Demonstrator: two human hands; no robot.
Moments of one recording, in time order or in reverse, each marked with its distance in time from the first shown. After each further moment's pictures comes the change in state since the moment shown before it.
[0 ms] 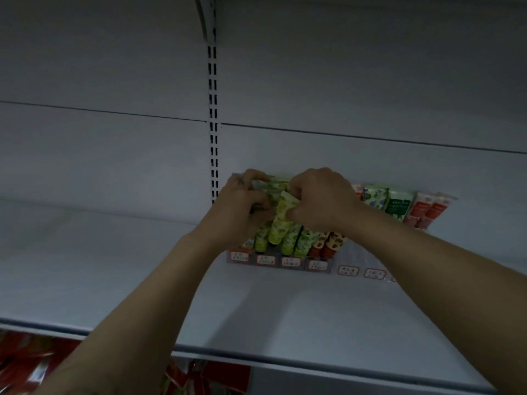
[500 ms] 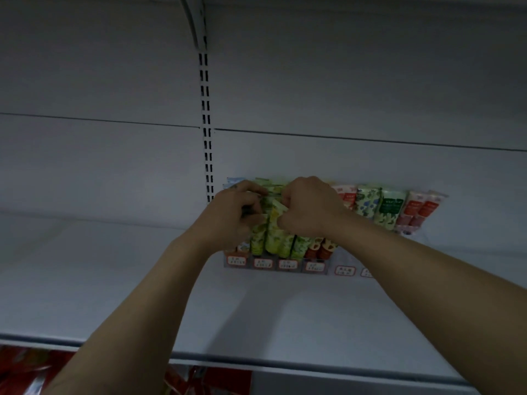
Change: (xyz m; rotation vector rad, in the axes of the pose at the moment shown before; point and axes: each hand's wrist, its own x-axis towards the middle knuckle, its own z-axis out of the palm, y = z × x) left_hand -0.001 -0.005 -0.007 -0.174 -0.079 -0.063; right_hand 0.000 -0.007 0.010 0.096 -0.039 0.058
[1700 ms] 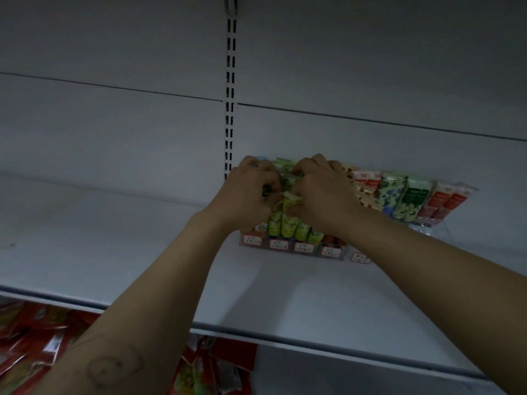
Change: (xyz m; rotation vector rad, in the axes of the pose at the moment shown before) left_hand -0.002 -0.009 0.004 0.103 0.073 0.053; right_hand -0.001 -0.007 0.021 -0.416 0.096 -0.216
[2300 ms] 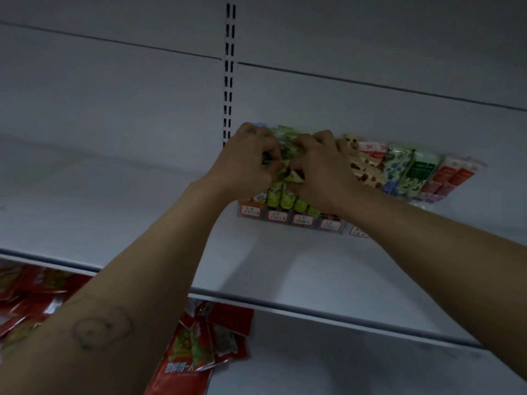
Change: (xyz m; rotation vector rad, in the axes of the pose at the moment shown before) left_hand -0.001 0.003 0.003 -0.023 0.022 -0.048; right_hand -0.005 -0.006 0.014 0.047 -0.015 0.068
